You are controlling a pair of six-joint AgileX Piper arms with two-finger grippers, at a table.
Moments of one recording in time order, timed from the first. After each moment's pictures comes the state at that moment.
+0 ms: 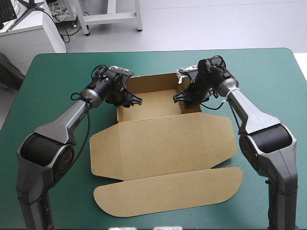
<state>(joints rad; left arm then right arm) -0.42 2.00 -1.73 0.08 1.00 -0.19 0.36 2.11 -1.96 0.13 1.19 -0.06</state>
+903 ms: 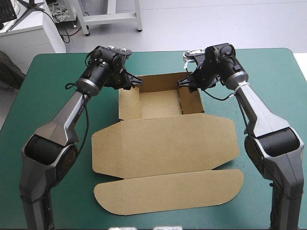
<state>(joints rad) -0.44 2.02 -2.08 0.14 1.24 -0.27 0.34 2.05 -2.09 0.07 1.24 0.00</state>
